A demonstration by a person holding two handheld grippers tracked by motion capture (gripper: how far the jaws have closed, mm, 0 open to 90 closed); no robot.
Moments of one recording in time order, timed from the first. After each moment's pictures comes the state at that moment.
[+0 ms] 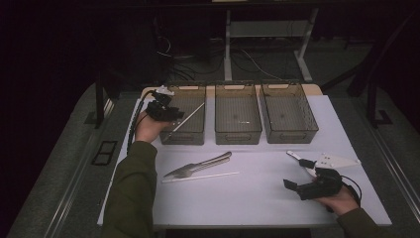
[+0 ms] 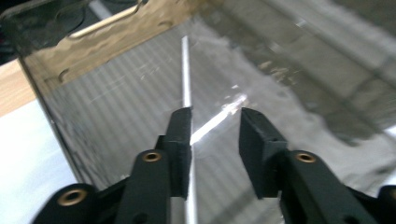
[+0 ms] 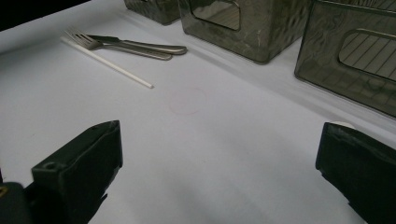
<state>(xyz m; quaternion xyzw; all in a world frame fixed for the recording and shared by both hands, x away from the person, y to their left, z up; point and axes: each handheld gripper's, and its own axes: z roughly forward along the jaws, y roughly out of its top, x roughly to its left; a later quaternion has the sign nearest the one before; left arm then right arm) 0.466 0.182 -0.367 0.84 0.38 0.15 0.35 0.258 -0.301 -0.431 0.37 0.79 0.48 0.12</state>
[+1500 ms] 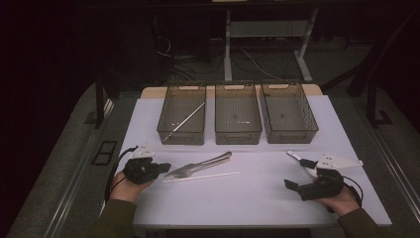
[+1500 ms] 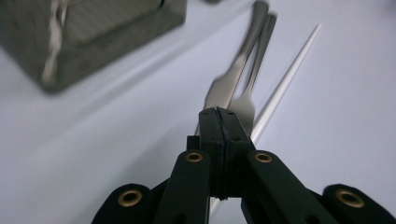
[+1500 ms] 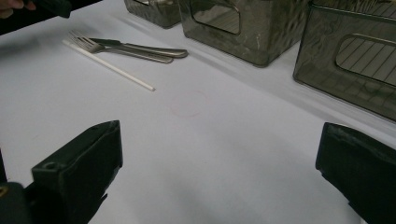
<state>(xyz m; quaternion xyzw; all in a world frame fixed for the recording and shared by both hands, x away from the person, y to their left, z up) 0.295 0.225 -0.414 0.85 0.35 0.09 0.38 0.255 -0.302 -0.428 0.37 0.78 0.49 0.12</state>
